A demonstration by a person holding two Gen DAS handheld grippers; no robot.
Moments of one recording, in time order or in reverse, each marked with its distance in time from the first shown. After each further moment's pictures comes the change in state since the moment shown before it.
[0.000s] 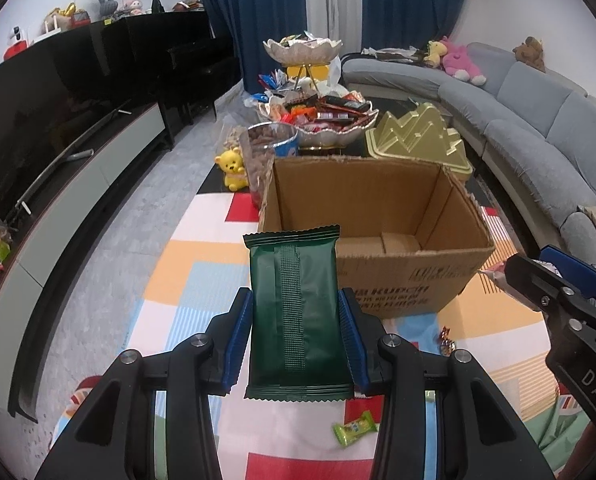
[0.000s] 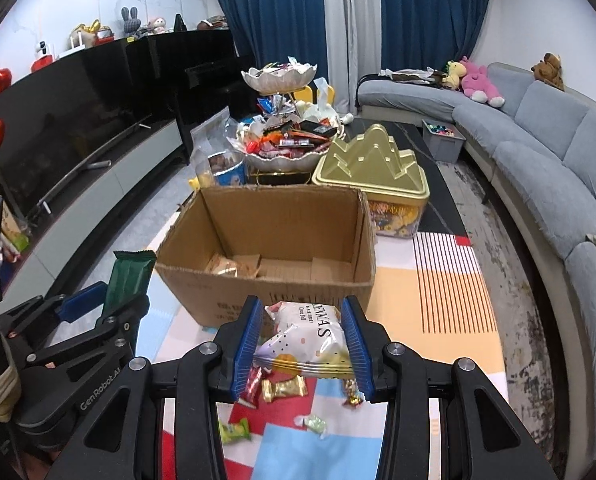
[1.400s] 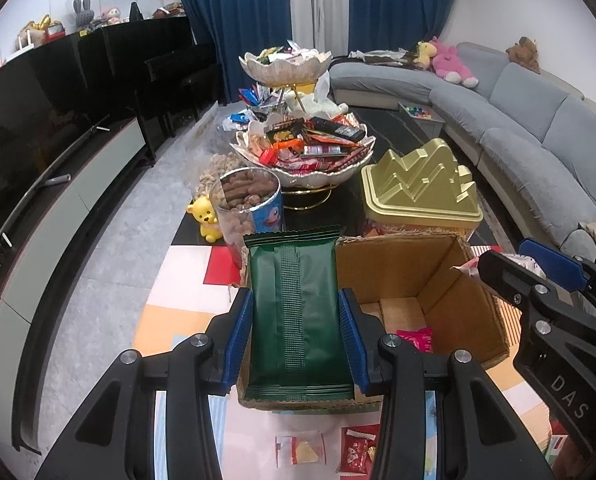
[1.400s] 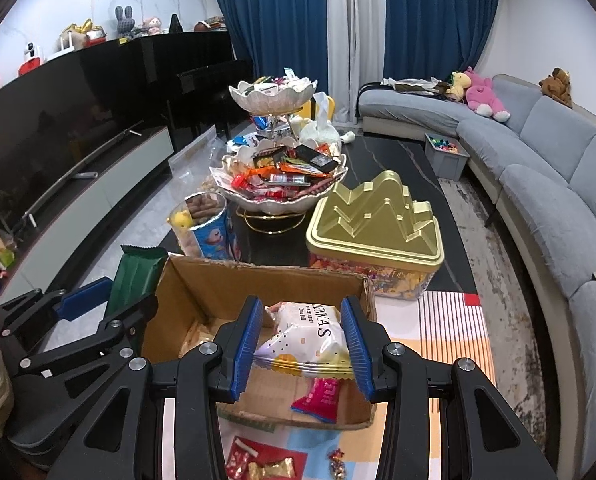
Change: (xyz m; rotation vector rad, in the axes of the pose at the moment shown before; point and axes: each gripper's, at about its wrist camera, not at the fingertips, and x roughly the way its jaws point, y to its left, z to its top) left arm 0.060 -0.005 0.094 0.031 0.001 -0.042; right arm 0.067 -0.004 0.088 -0.029 -0.005 -0.023
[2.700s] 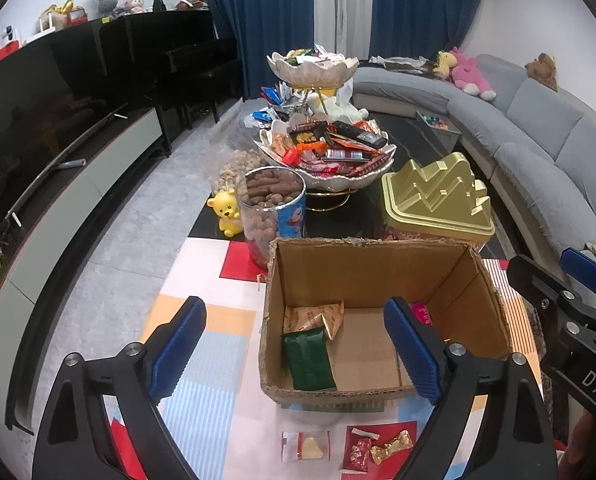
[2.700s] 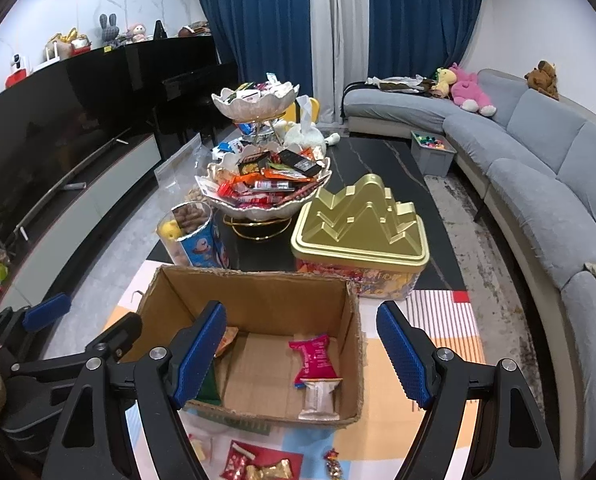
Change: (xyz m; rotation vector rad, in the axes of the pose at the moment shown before) left arm -0.015 0.018 0.001 -0.073 -0.007 0.033; right arm -0.015 -0.008 0.007 0.044 -0.015 -0.043
